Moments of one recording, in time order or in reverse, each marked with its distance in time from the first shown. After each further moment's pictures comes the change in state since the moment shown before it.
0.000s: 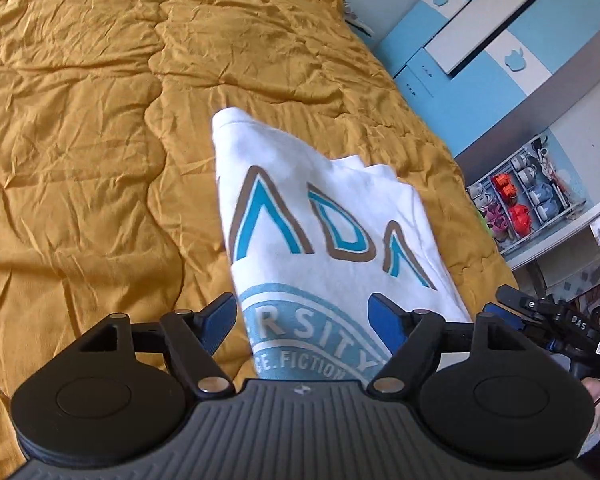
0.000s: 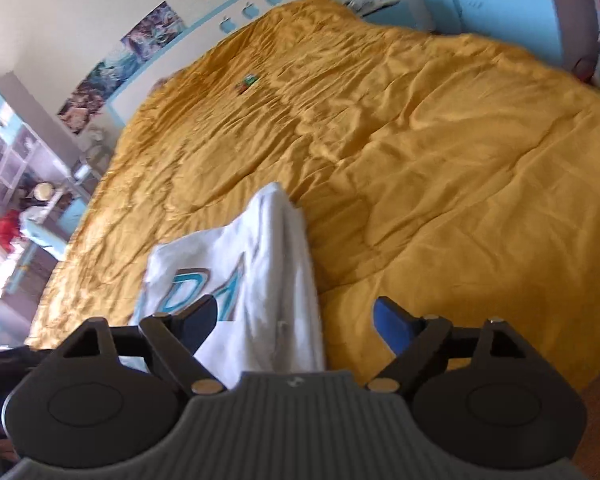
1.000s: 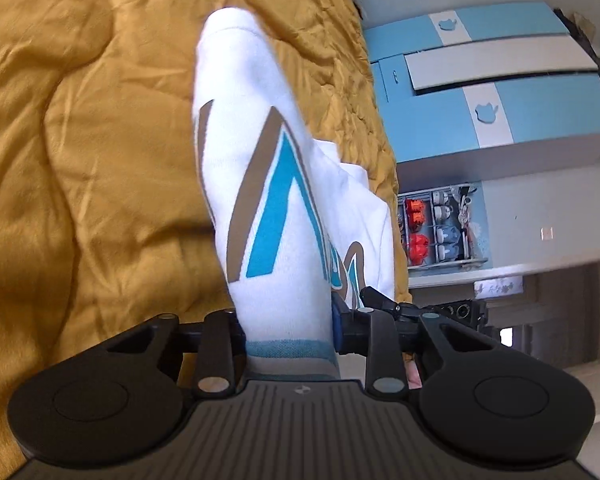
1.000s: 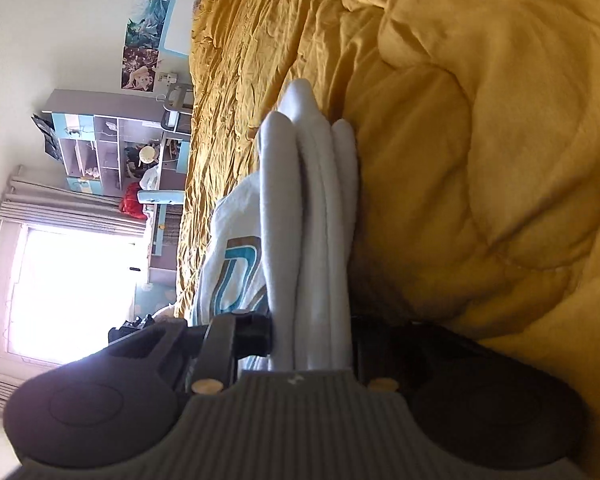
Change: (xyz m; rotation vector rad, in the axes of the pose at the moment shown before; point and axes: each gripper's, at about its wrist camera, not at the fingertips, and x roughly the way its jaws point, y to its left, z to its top) left arm 0.097 0.040 0.033 -0.267 0.121 -0.395; right arm 0.157 -0.056 0.042 0.290 0.416 0.403
